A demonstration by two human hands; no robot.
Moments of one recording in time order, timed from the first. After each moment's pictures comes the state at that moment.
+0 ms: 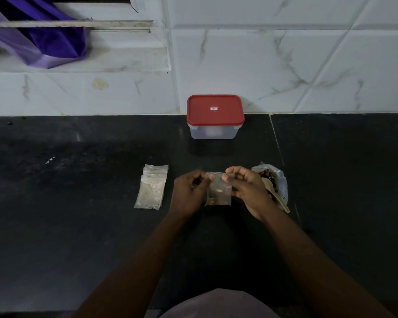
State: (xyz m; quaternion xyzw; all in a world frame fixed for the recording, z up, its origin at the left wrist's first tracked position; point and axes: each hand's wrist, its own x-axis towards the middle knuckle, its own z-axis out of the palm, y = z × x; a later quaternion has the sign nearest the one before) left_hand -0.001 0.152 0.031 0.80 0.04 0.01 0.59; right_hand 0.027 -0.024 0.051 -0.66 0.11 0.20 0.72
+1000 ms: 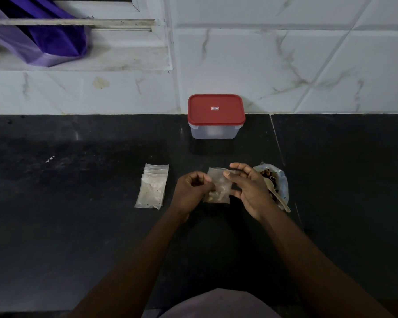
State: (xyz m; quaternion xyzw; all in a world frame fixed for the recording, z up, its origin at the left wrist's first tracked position) left_hand -0.001 0.154 0.032 0.68 0.13 -0.11 0.71; right_hand 0.028 -0.021 0.051 -0.57 0.16 0.19 0.78
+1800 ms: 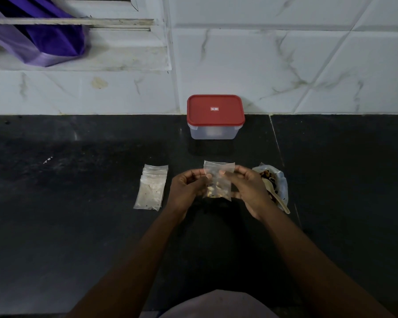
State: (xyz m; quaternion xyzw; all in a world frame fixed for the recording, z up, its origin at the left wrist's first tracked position) left_hand 0.001 0.158 0.041 0.62 0.17 -0.10 0.76; right_hand 0.029 -0.020 0.059 -0.64 0.12 0.20 0.73
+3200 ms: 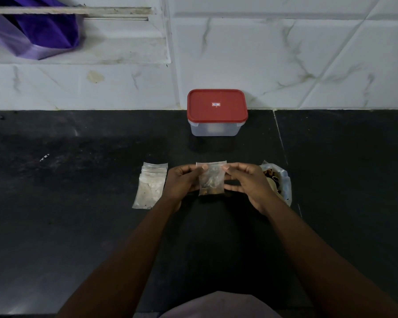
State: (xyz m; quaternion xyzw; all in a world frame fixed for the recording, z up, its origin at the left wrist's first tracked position) left_hand 0.031 0.170 0.031 0.61 0.22 -0.13 0.75; right_hand 0.057 -0.025 0.038 -0.65 0.14 0.23 0.71
